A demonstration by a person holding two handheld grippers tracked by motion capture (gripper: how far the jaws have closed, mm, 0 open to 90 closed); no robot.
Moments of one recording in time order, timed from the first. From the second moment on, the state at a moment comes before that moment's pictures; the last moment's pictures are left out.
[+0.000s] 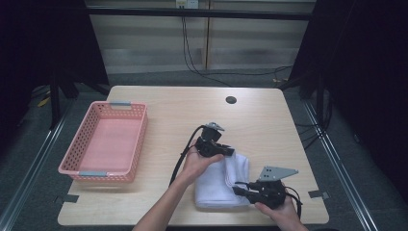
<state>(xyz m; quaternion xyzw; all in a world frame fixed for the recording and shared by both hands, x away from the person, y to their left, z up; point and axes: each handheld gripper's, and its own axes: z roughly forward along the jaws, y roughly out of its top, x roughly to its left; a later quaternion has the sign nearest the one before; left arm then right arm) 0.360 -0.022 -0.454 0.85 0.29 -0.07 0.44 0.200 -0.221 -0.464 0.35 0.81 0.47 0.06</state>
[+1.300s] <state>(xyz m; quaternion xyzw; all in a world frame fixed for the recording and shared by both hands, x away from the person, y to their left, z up) 0.239 0.067 -0.463 0.88 0.24 -0.07 0.41 0.290 -0.273 -0.480 0.42 0.82 0.37 0.13</state>
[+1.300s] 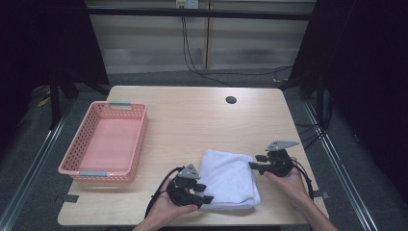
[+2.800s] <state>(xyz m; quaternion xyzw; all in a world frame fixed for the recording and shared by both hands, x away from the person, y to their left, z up) 0.228 0.070 -0.492 0.90 0.23 -0.01 0.37 0.322 -0.231 -0.498 0.36 0.85 0.37 0.01</state>
